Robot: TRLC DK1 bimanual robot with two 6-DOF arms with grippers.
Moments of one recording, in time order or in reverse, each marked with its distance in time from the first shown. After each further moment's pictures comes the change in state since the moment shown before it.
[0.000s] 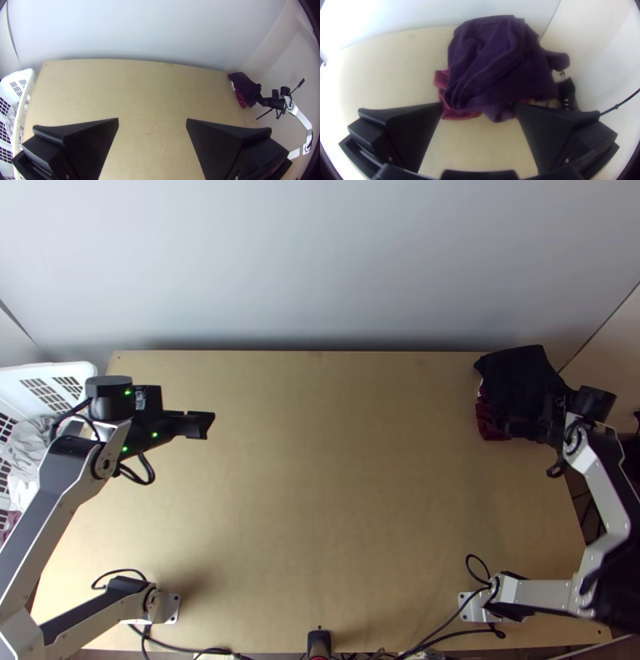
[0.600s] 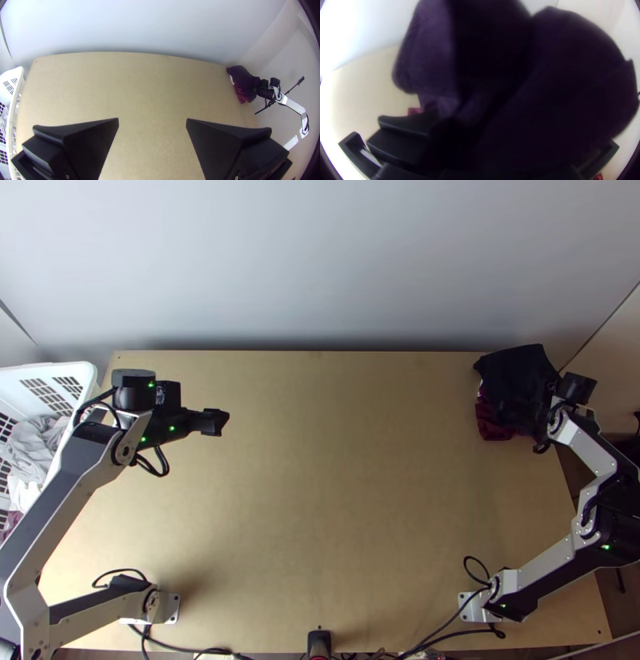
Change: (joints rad) left arm -0.059 0.101 0.035 0.017 -0.001 -0.026; right arm 0.004 0.349 0.138 0.274 0.003 0.111
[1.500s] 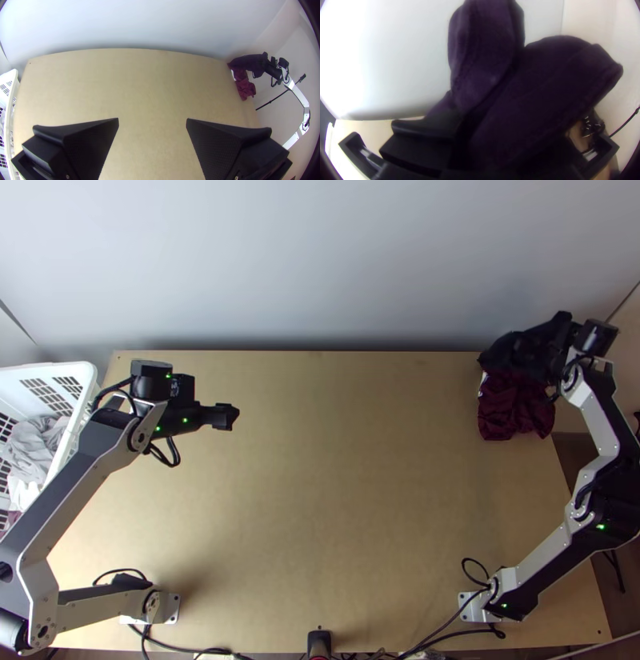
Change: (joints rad) left arm -0.034 0.105 0.062 0.003 -0.010 0.000; right arm 0.043 0.103 0.418 -0.047 -0.058 0.209
